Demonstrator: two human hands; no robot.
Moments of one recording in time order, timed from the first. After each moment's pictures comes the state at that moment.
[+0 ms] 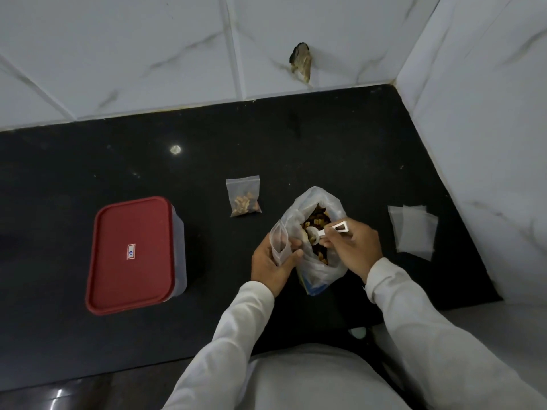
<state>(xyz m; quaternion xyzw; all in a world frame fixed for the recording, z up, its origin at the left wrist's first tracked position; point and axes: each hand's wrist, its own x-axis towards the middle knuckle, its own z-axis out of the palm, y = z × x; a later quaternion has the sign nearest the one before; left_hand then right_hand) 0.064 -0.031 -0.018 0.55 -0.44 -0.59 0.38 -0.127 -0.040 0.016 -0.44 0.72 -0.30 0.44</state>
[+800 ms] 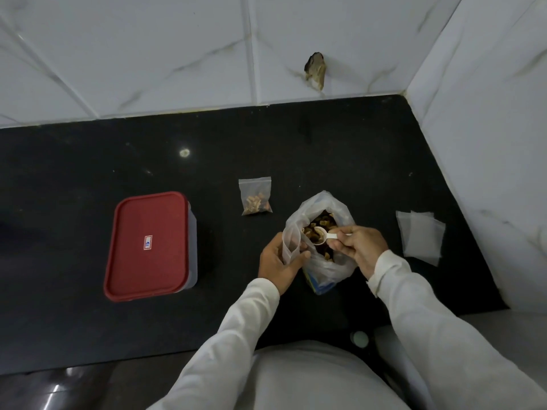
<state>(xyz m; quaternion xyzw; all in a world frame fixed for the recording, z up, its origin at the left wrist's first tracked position) 0.069 -0.031 -0.012 0.55 -0.47 -0.58 0.36 -0.117 -0.053 0.037 -0.11 0.69 -0.37 0.62</state>
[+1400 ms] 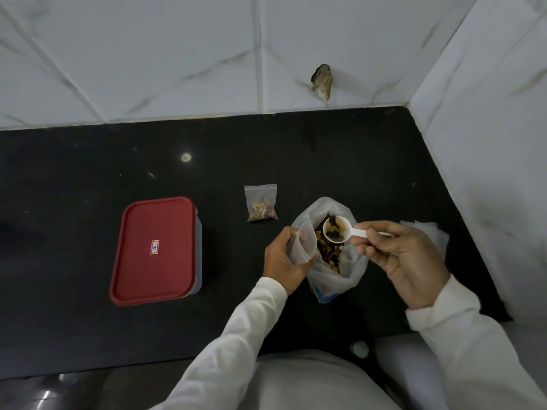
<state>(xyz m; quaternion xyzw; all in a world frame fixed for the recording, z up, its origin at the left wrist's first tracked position) 0.070 -0.043 0.015 0.55 -0.55 -0.52 0.36 -0.112 -0.020 0.144 -0.20 0.60 -0.46 0.62</state>
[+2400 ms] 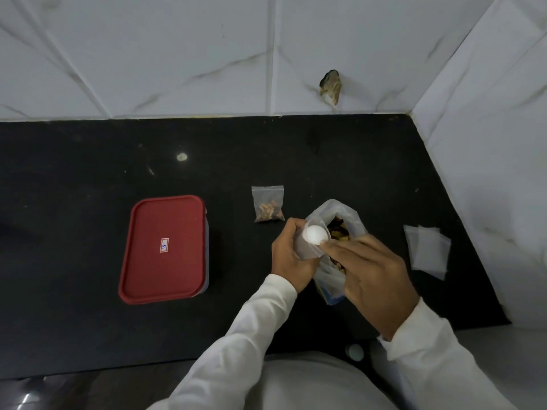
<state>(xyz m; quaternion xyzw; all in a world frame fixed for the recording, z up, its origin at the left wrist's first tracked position) 0.070 -0.046 0.029 0.49 -0.52 -0.52 0.47 -0.063 0.001 0.114 -0.80 0.52 -0.29 0.00</state>
